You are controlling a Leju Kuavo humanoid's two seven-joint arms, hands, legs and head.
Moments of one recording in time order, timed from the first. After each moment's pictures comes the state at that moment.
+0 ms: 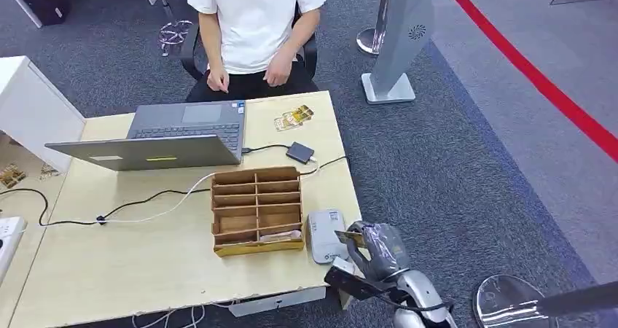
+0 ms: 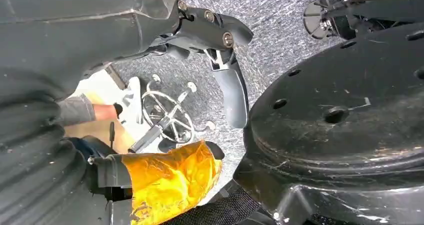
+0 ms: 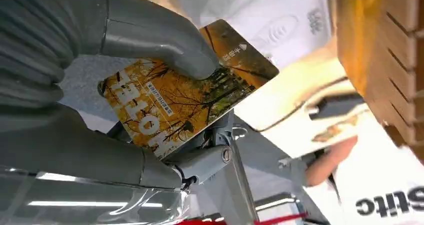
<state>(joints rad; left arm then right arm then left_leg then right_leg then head) 0.06 0.03 -0.89 0.00 0.75 -0.19 -0.13 0.02 -0.08 0.28 -1.17 0.89 -0.44 -0.22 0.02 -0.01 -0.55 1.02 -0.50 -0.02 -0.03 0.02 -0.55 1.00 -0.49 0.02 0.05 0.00</state>
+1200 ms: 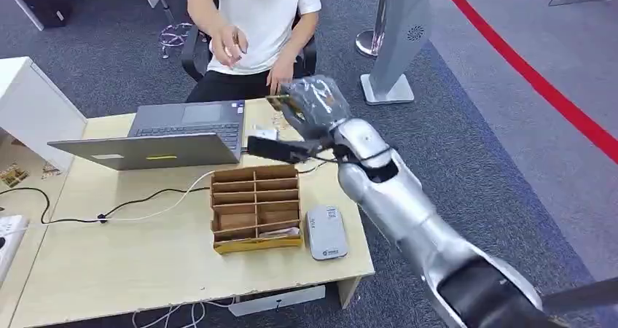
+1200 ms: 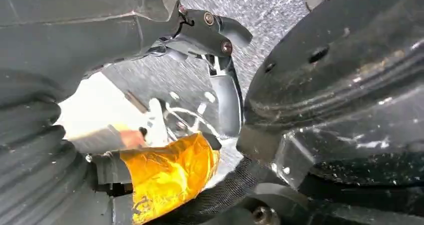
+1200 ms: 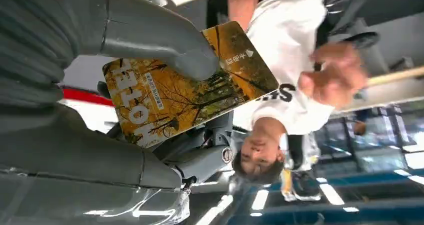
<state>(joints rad) 0.02 0.09 -0.95 -0.02 0.61 -0.26 -0.09 -0.87 0.07 0.52 -0.89 0.94 -0.16 -0.03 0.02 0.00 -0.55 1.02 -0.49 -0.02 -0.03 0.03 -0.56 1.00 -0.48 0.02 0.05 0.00</state>
